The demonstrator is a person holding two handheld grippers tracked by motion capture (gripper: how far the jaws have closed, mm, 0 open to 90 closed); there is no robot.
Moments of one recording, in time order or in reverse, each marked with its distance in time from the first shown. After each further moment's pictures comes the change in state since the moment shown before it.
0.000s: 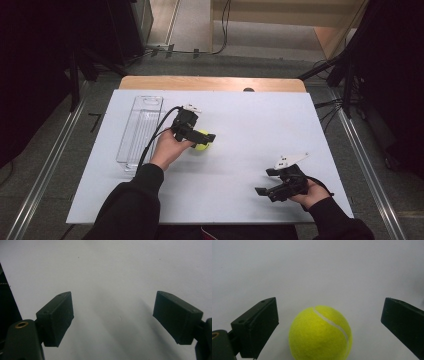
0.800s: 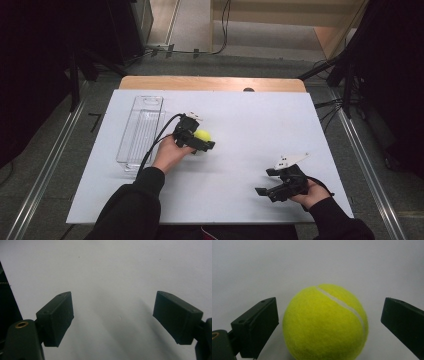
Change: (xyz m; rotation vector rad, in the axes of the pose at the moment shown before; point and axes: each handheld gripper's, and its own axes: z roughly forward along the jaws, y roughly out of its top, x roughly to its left) left arm 0.004 -0.020 0.020 0.065 0.005 -0.006; right arm 0.000 0.000 -0.001 0.002 0.000 -0.004
